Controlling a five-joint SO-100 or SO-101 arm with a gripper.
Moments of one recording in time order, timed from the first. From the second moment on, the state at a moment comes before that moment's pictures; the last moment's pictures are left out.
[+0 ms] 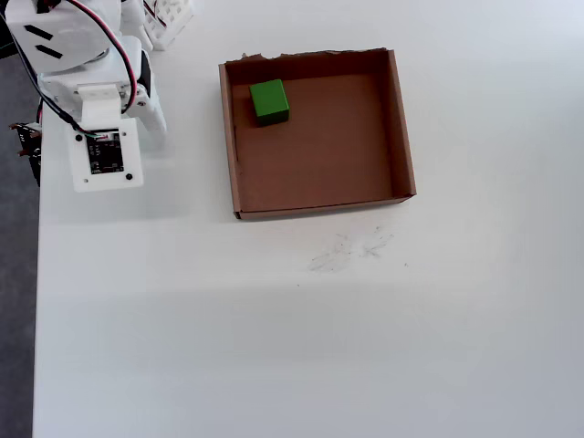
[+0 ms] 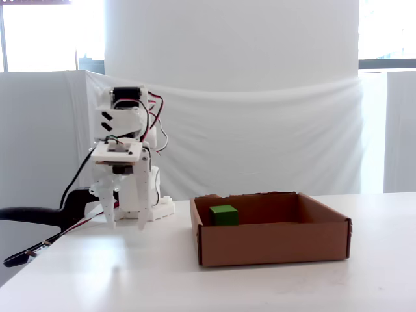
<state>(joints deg) -7.7 165.1 166.6 51.7 -86.7</state>
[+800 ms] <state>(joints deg) -4.4 182.0 170.6 69.2 -87.8</state>
